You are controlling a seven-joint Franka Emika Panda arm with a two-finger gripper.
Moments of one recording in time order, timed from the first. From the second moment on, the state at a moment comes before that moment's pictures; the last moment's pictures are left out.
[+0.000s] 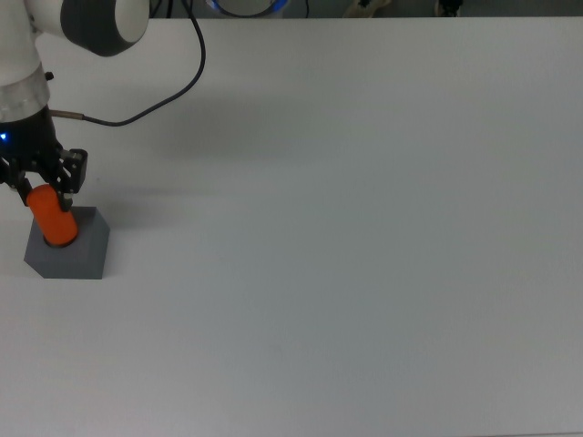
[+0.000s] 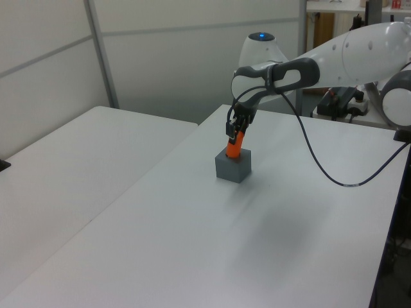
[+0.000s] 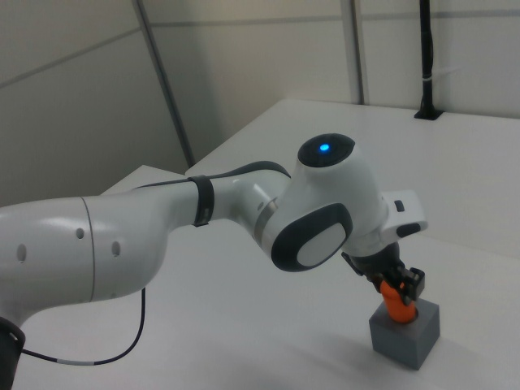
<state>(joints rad) -0.15 0.38 -0.22 -1.63 0.15 2.29 -0.31</state>
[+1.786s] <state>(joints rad) -0.10 0.28 -0.04 -1.44 -0.05 1.76 -0.20</state>
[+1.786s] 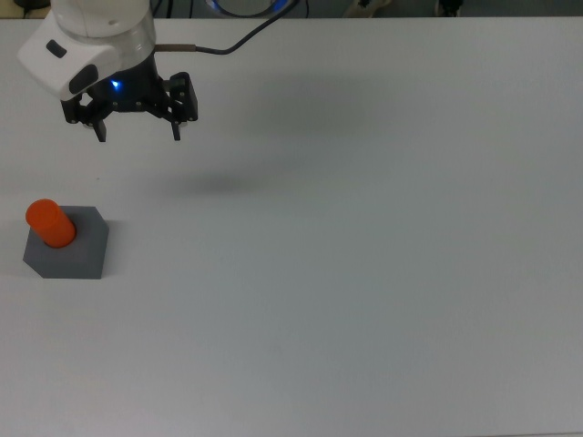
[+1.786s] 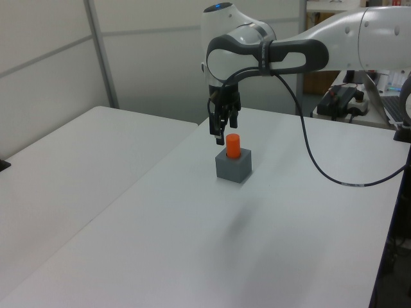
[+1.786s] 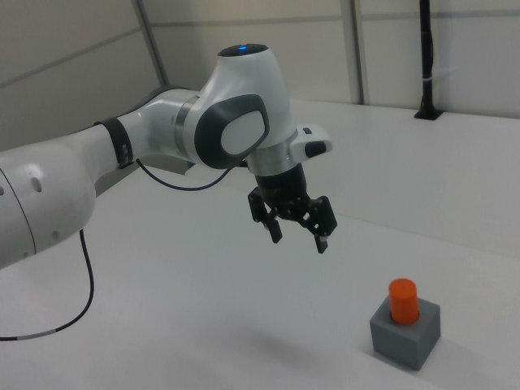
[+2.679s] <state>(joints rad) -0.10 0.28 -0.04 -1.44 -0.05 1.72 -0.20</state>
